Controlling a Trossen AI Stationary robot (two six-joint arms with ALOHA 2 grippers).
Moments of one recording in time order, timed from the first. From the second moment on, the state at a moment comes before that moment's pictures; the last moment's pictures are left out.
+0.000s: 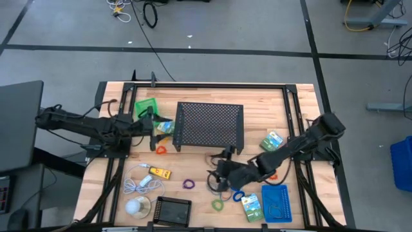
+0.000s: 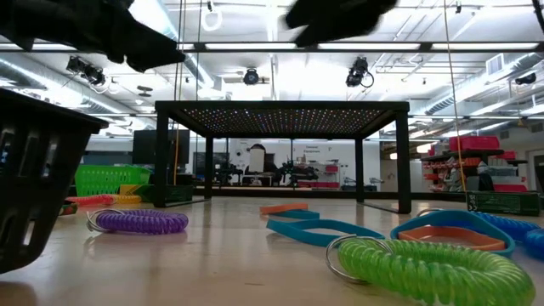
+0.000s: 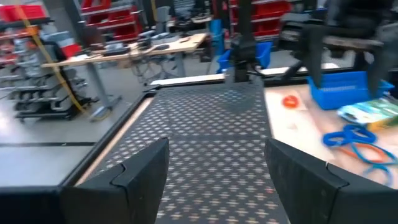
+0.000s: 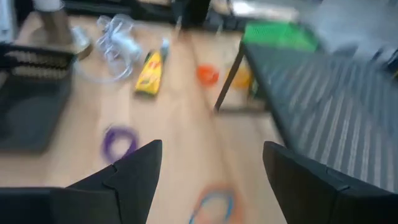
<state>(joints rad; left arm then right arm) -0.13 0.61 0.31 0.19 -0.31 0.15 0.51 1.69 1.19 -0.22 0.66 0.29</state>
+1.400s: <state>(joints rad) -0.26 0.61 0.19 0.36 -0.28 0.15 0.68 1.33 0.83 -1.09 -0.01 1.24</state>
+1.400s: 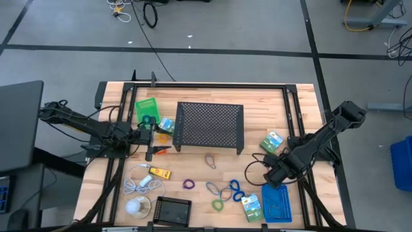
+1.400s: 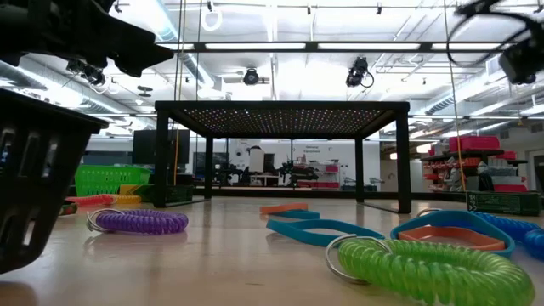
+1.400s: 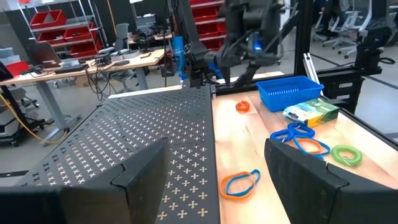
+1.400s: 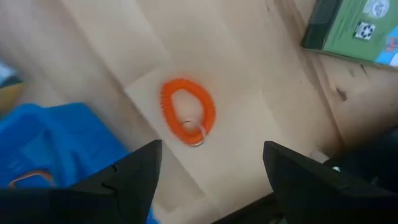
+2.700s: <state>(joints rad) -0.26 0.61 0.19 0.36 -0.28 0.14 0.55 1.31 0.58 -0.78 -0.07 0.99</state>
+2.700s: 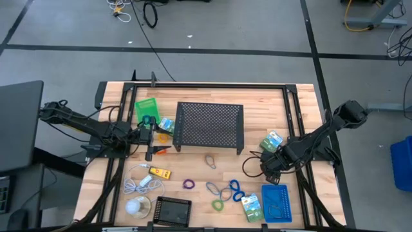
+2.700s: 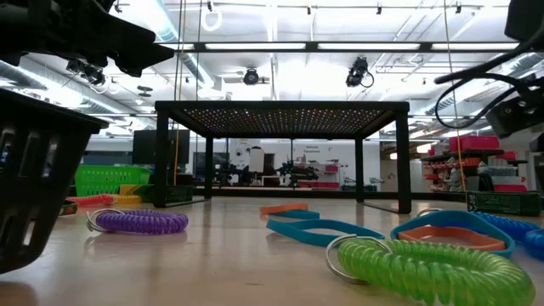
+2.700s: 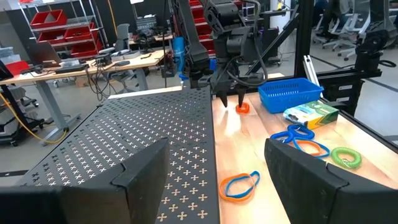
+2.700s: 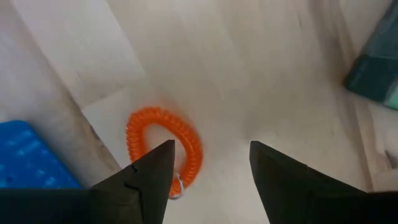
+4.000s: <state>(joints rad) -0.26 0.61 0.20 0.37 -0.29 0.13 0.55 1.30 0.56 -0.68 0.08 1.02</state>
